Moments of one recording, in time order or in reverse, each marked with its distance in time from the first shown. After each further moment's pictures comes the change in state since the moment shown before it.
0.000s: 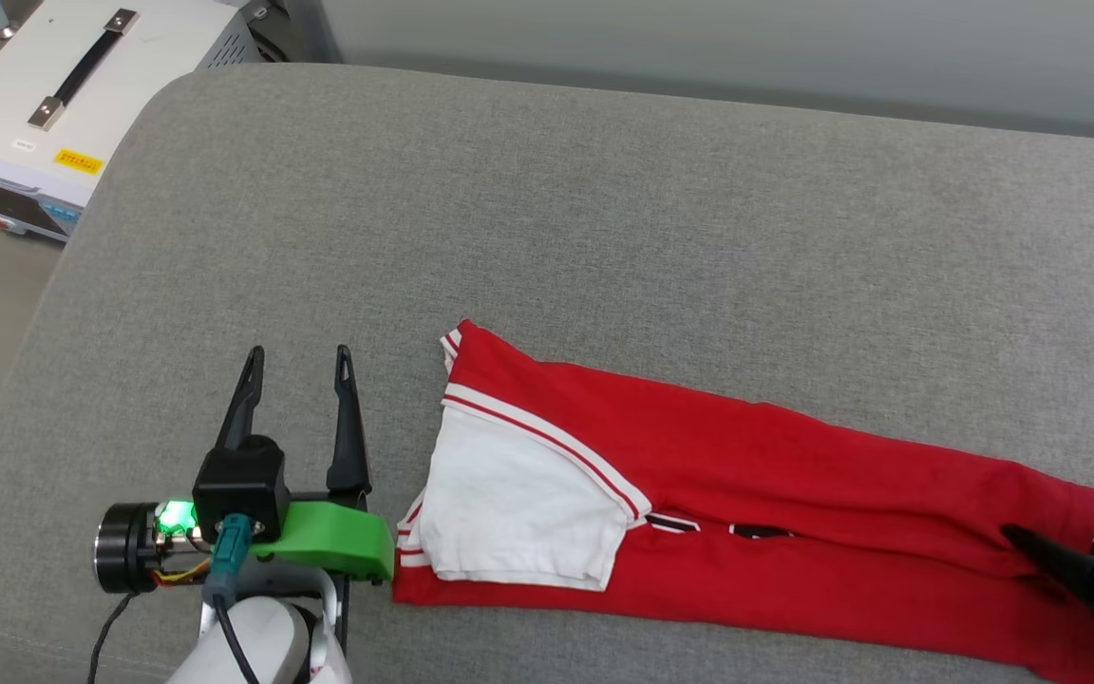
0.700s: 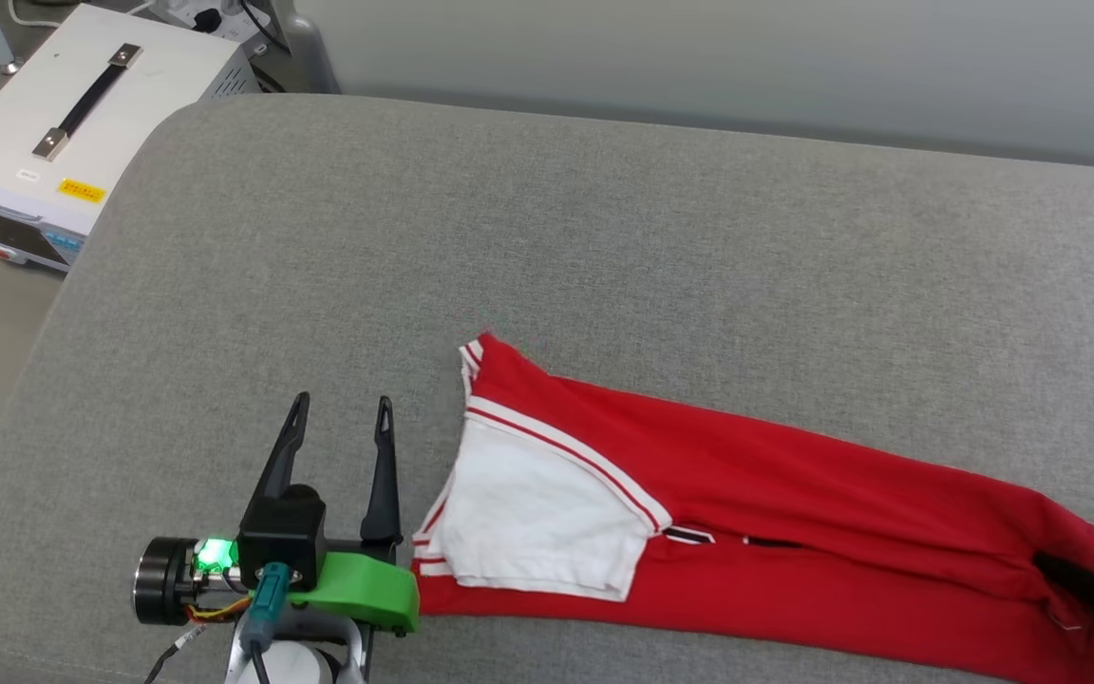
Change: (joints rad) left arm 0.137 -0.199 0.204 0.045 0.250 -0.244 0.000; right arm -0.044 -0.005 0.060 0.111 0.038 0.002 0.017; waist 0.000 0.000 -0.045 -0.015
